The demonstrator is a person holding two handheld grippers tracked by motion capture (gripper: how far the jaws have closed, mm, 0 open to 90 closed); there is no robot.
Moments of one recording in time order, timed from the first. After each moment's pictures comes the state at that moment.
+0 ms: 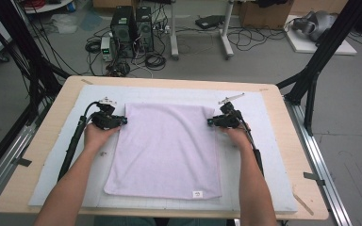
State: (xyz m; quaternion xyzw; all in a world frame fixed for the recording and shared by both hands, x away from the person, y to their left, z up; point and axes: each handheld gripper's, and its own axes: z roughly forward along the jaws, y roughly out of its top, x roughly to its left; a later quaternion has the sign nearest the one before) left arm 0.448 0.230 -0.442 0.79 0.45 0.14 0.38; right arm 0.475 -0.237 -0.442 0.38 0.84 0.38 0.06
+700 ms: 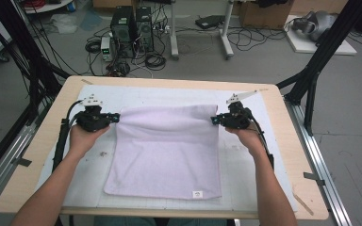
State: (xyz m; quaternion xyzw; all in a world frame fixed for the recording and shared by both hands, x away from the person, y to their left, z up) left arm 0.383 0.251 -0.388 0.79 0.38 0.16 0.45; right arm 0.418 -0.245 -0.380 0.31 0.85 0.42 0.08
